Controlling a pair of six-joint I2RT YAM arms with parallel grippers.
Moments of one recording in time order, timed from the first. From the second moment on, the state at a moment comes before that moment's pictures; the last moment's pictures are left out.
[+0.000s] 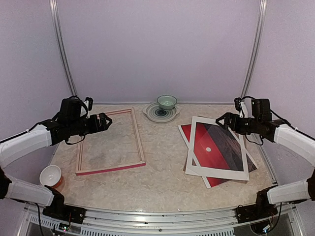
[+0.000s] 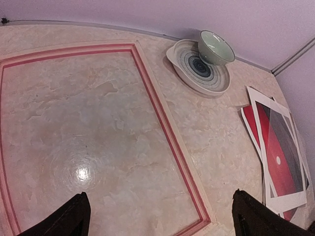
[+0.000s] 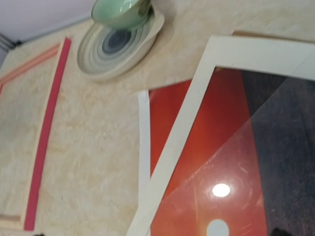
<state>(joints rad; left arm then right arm) -0.39 1.18 0.82 -0.19 0.03 -0.45 0.17 1.16 0.80 -0.19 -0.39 0.36</state>
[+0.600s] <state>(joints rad) -0.60 1.41 0.82 -0.11 0.02 -0.52 0.24 1.24 0.81 -0.24 -0.31 0.31</state>
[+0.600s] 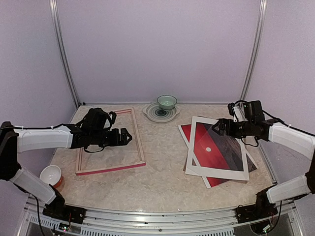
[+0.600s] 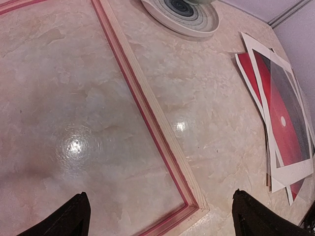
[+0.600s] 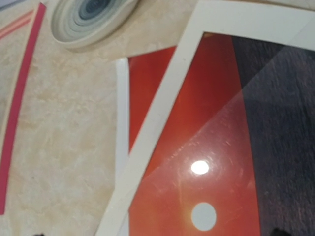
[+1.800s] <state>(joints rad) -0.83 1.73 0.91 -0.06 0.15 -0.55 0.25 1.26 0.81 -0.24 -0.26 0.31</state>
